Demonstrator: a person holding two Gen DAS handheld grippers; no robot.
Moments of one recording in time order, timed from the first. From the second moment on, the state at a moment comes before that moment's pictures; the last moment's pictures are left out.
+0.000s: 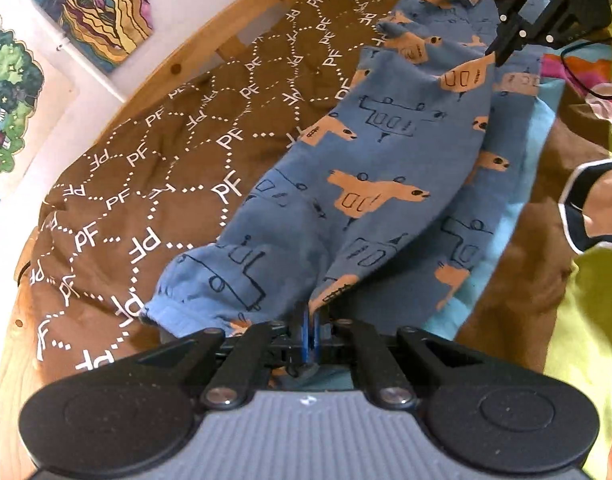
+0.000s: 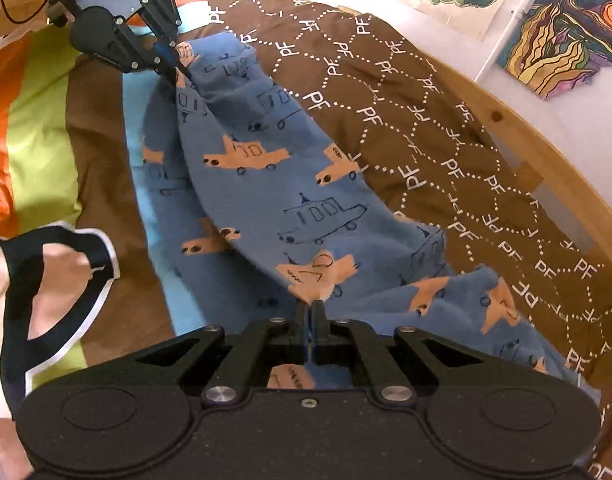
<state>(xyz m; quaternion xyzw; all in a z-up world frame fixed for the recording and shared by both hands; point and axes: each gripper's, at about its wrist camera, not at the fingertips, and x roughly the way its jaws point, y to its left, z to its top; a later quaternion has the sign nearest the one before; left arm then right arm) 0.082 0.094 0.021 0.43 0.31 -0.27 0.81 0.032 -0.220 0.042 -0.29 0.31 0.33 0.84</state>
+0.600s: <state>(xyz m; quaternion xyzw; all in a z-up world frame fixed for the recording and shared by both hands) 0.085 0.102 0.008 0.43 0.34 -0.28 0.79 0.013 -0.223 0.033 -0.28 0.33 0.34 0.83</state>
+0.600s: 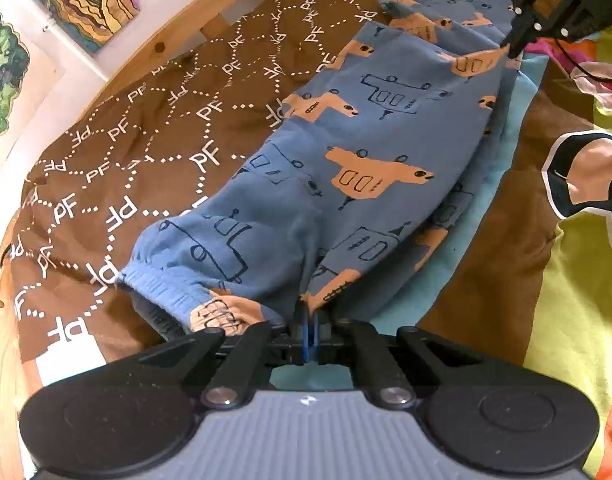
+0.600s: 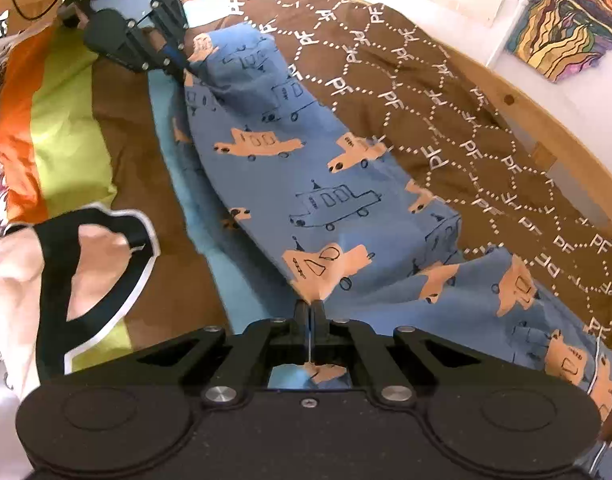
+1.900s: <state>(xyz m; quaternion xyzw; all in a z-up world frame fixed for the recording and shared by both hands) 0.080 -0.165 0.002 0.30 0.31 -0.46 0.78 -0.005 -0.398 0.063 0.09 0.32 0.04 0.94</state>
